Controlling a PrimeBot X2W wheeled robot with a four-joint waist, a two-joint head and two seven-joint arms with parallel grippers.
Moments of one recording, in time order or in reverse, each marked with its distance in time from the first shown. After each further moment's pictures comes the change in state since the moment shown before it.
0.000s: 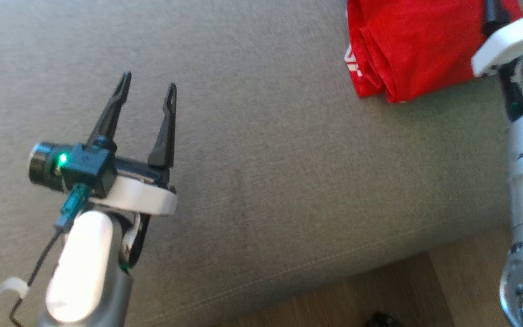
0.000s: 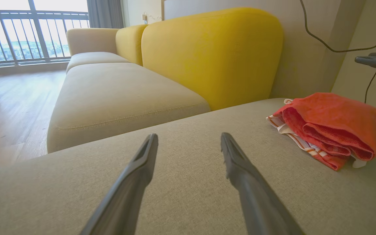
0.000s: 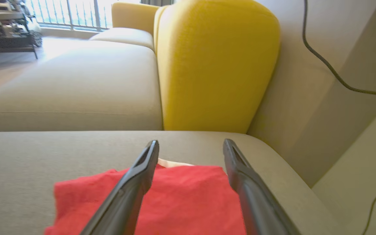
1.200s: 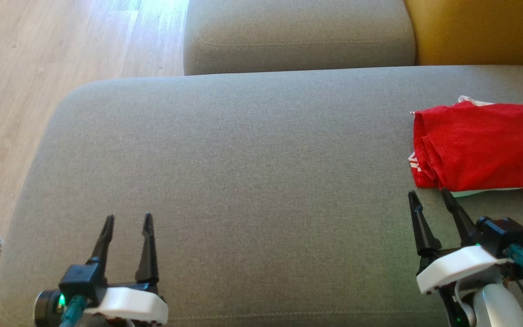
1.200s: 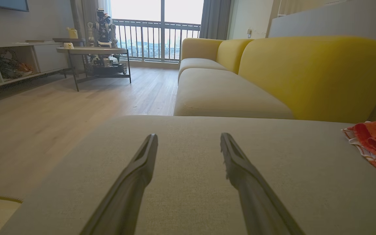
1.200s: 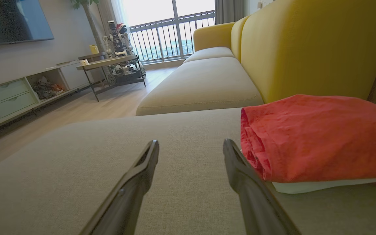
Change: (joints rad) left arm 0.459 -0.054 0.079 -0.038 -0.076 0.118 0.000; right arm 0.849 0.094 0.155 -0.399 0.272 0.000 -0.058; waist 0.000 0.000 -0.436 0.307
